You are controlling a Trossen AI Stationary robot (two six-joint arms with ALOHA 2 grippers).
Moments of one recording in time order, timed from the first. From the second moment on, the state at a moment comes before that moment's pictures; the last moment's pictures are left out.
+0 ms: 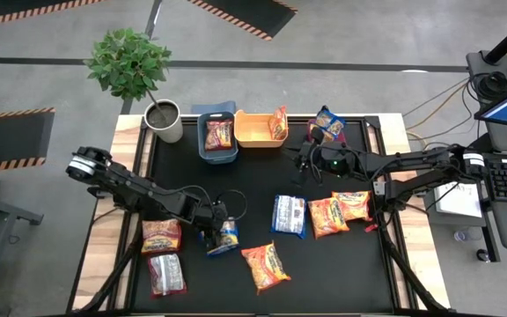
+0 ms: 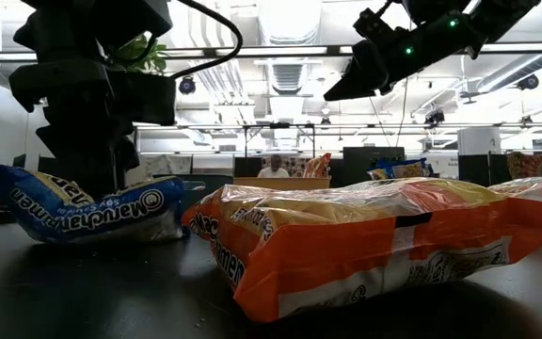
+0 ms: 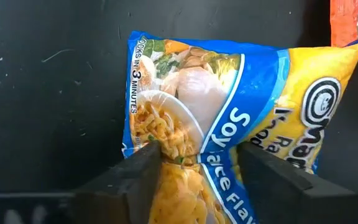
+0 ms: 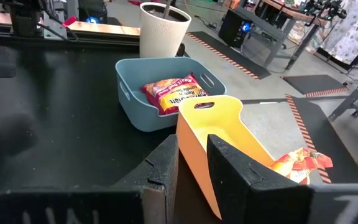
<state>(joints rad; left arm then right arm) -0.29 1.56 0.78 -0.37 -0.02 -0.64 -0.16 1.23 0.67 0.27 0.31 -0.18</state>
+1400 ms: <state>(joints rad) -0.10 1.52 0.77 -0.09 -0.38 -0.11 -0.16 1.41 0.68 0.27 0.13 0.34</state>
